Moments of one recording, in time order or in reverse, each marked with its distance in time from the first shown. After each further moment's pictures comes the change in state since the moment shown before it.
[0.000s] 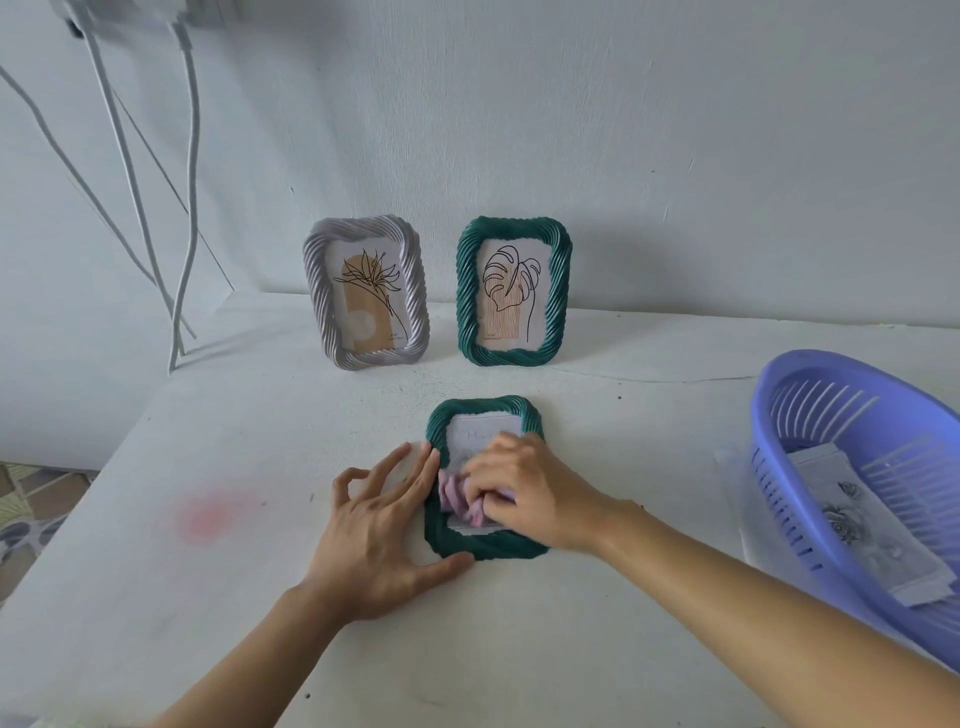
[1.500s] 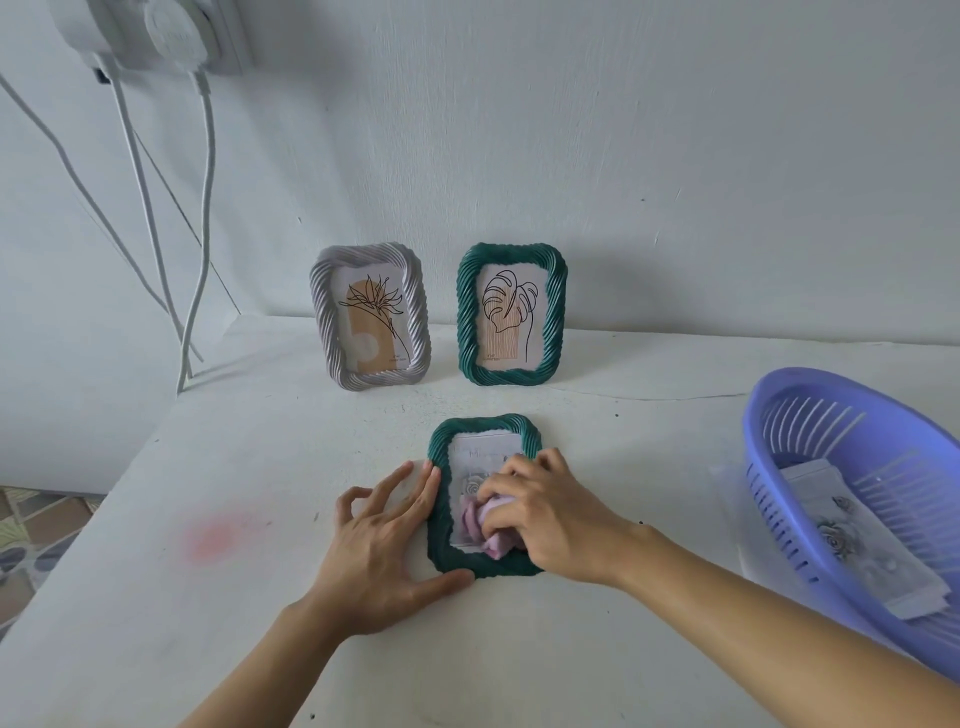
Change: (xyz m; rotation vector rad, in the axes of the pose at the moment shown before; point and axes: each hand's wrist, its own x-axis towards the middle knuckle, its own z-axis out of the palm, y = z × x) left_hand 0.001 -0.003 -0.003 0.012 -0.053 -0.001; right_hand -0.020 -0.009 -0.011 -0.251 -0.075 -0.030
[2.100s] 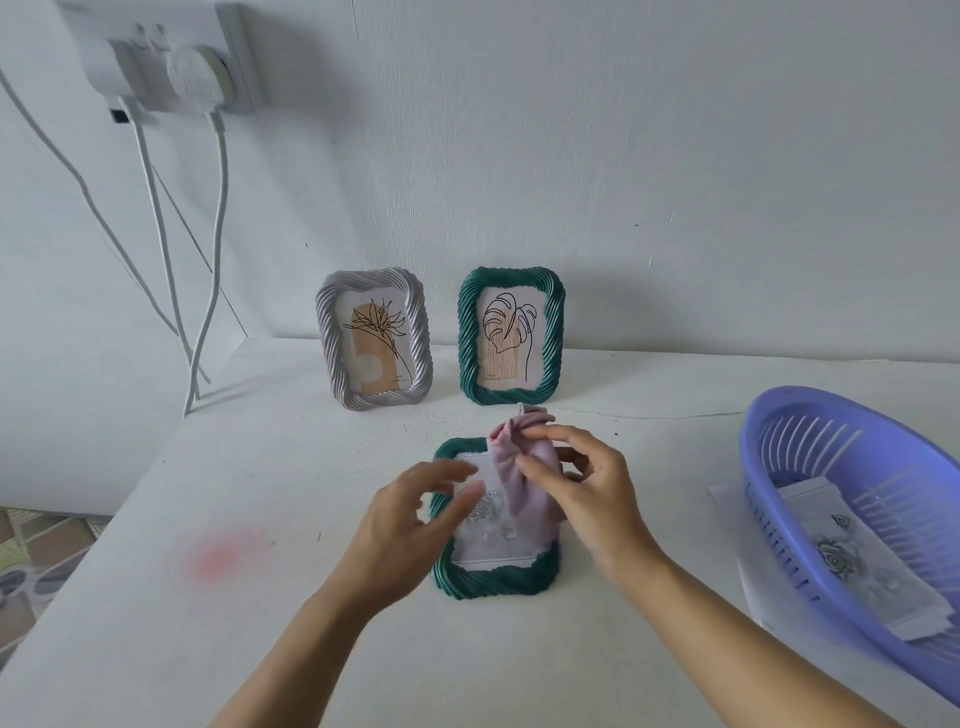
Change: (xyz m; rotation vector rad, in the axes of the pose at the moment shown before) left_hand 0.026 0.042 -0.054 -0.758 0.135 -0.173; right_hand 0.000 -0.013 -0.037 1.075 0.685 0.594
